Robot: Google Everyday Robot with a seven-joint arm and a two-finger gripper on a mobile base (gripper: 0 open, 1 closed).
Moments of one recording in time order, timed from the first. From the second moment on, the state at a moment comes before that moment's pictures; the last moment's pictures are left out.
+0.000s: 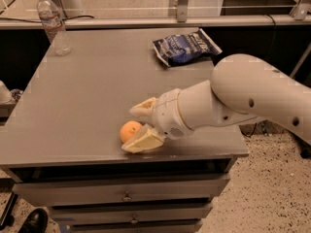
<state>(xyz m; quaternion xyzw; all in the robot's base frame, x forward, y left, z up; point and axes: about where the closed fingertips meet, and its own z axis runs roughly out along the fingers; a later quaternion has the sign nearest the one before) 0.444 0.045 0.839 -0.62 0.64 0.23 0.38</state>
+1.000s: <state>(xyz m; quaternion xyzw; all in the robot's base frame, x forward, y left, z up) 0.471 -0.004 0.901 -0.60 0.66 0.18 0.42</state>
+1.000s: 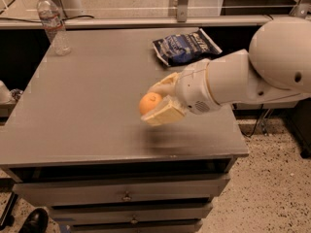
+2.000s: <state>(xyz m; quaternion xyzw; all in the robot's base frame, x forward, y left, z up) 0.522 -0.086 0.883 -0.52 0.73 0.13 0.43</state>
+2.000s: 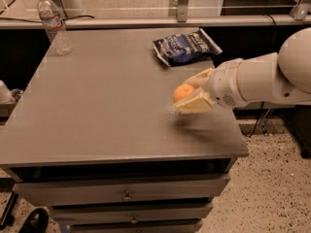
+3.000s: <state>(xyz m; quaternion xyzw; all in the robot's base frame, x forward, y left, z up) 0.632 -0.199 0.864 -0.42 0.78 0.09 0.45</state>
